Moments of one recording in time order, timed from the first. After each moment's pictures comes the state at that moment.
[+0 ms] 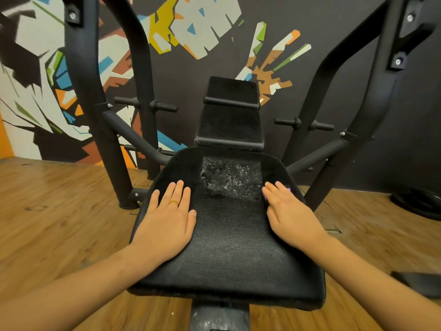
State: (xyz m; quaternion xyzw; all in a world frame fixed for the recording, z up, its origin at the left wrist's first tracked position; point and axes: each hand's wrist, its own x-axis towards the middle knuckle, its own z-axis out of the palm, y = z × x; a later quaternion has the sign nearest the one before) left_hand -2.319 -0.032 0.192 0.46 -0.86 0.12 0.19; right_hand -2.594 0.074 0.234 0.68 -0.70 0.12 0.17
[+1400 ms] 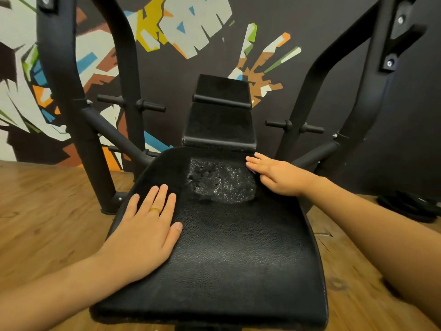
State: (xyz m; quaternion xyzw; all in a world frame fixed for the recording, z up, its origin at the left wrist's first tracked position) left_hand -2.311 -0.039 0.192 0.42 -0.88 0.16 0.16; right_hand -2.669 -0.017 0.300 0.78 -0.62 0.01 0.11
